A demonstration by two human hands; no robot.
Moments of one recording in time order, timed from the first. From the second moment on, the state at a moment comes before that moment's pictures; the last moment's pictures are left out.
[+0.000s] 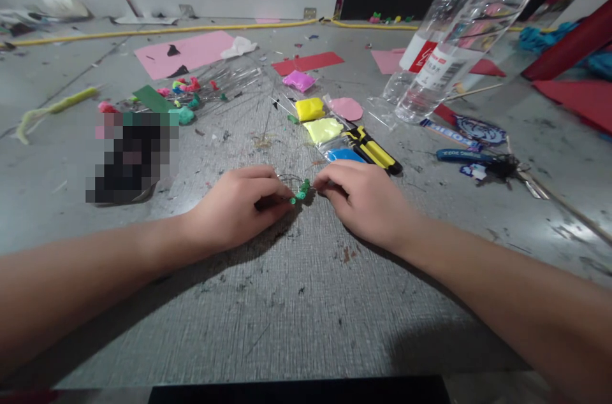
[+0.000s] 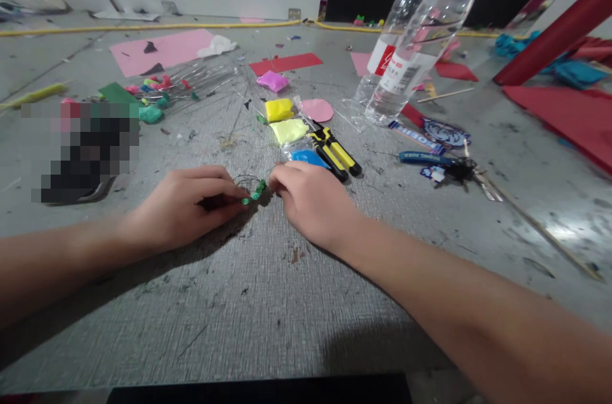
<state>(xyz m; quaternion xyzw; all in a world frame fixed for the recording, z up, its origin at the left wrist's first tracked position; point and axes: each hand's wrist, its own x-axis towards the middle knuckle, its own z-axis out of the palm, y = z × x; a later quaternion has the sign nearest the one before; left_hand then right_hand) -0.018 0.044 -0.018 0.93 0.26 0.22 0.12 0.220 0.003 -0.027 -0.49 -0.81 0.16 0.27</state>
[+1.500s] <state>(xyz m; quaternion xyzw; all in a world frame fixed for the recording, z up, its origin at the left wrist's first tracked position) -0.022 0.049 -0.019 0.88 0.44 0.17 0.04 0.217 -0.013 -0.017 -0.46 -0.83 0.14 0.27</state>
